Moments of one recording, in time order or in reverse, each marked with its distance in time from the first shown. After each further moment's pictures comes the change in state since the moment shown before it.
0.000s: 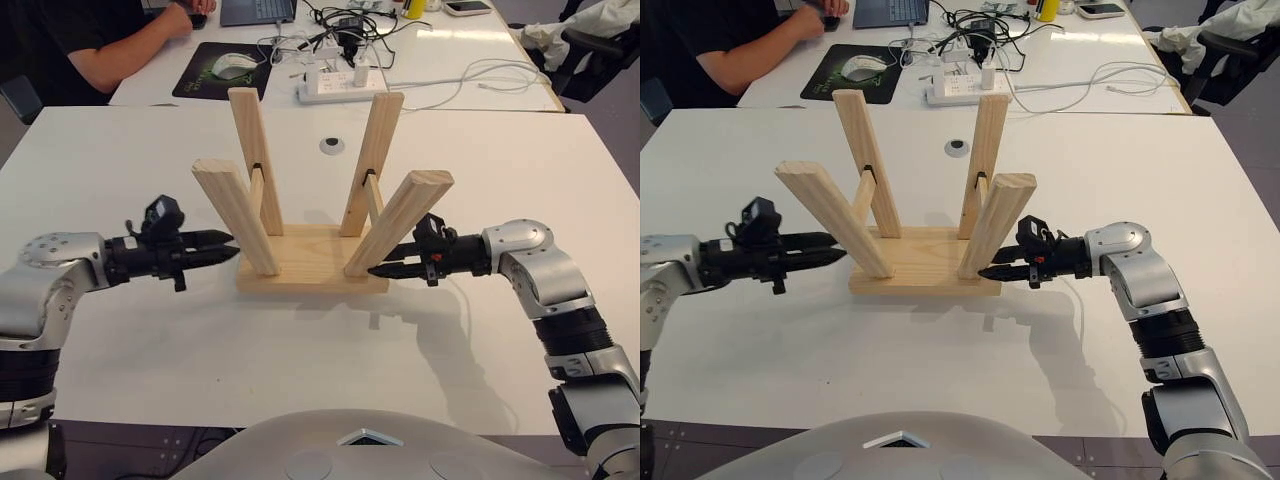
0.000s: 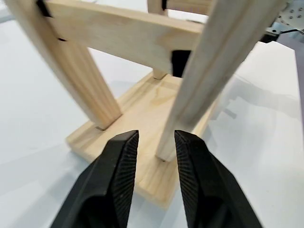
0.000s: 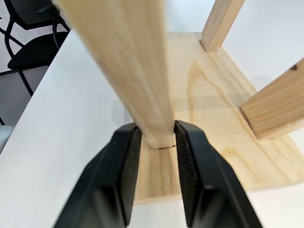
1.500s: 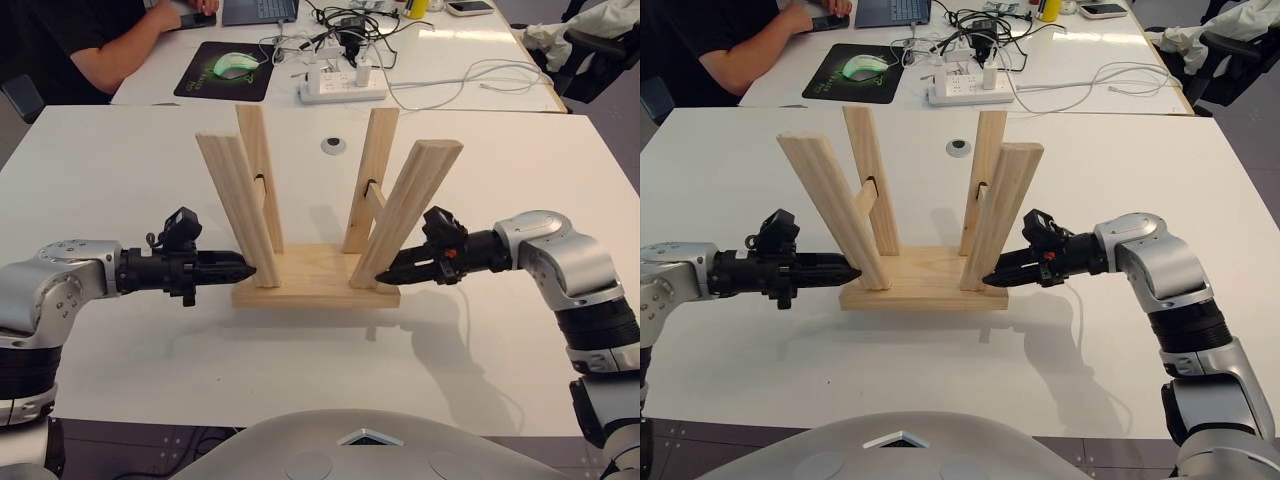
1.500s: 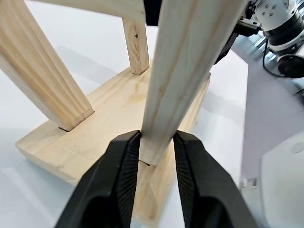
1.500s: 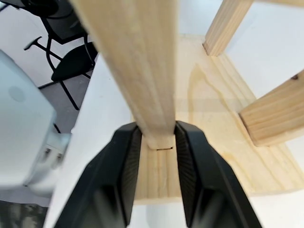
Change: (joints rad) left arm -0.062 0.021 0.020 -0.046 -0.218 0.370 0.017; right arm -0.039 -0.106 -0.014 -0.140 0.180 0.358 0.076
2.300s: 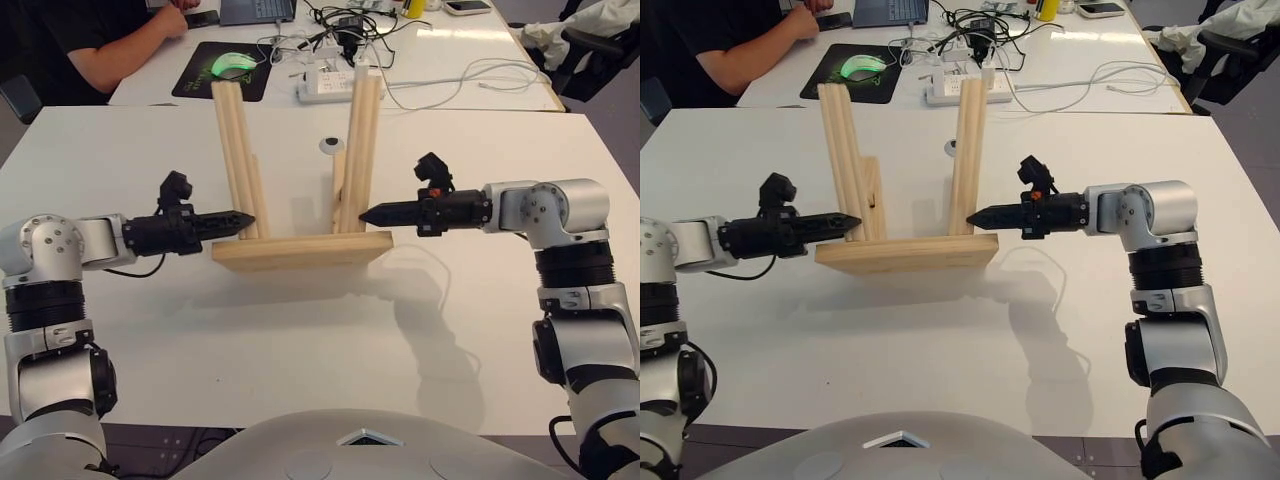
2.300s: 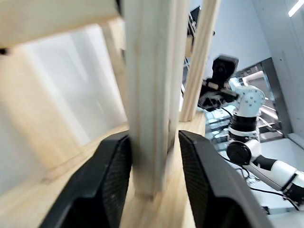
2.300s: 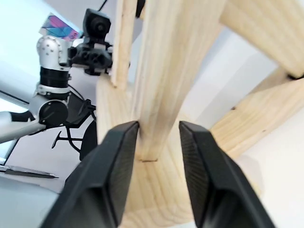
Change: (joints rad) left arm -0.307 -0.220 0.124 0.473 -0.128 0.419 0.220; right arm -0.307 0.203 -0.095 0.323 0.125 0.513 -0.306
